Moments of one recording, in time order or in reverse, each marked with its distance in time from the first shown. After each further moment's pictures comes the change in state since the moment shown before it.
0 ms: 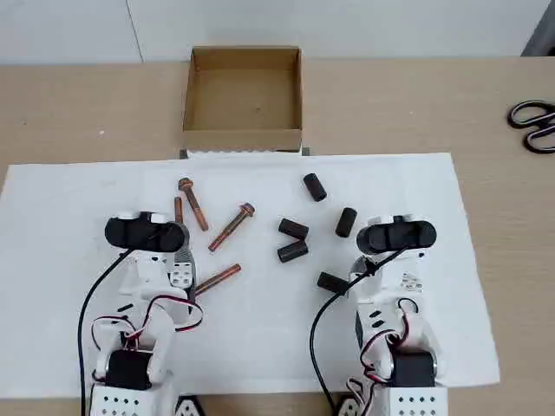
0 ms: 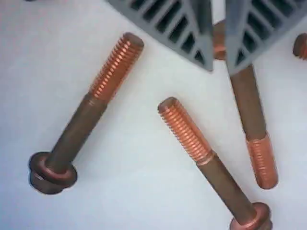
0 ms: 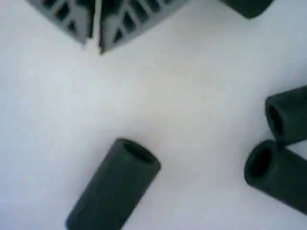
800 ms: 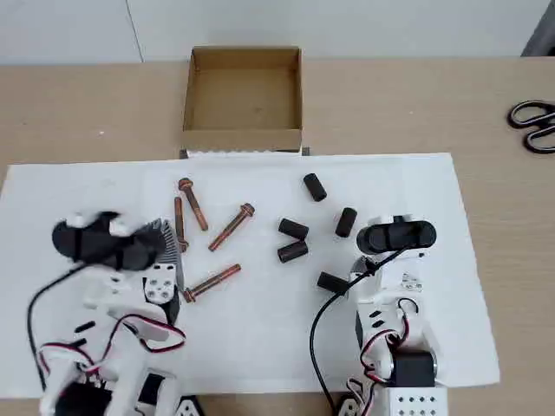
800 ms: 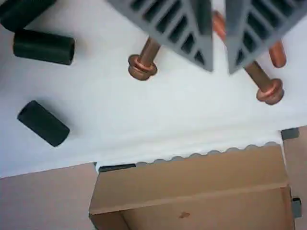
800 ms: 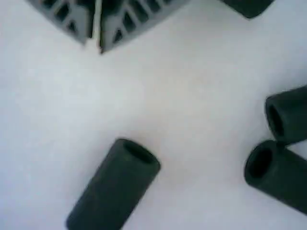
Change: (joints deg) left arm 4.2 11.4 -41.9 21.7 0.2; right arm 0.0 0.0 0.0 0.0 0.0
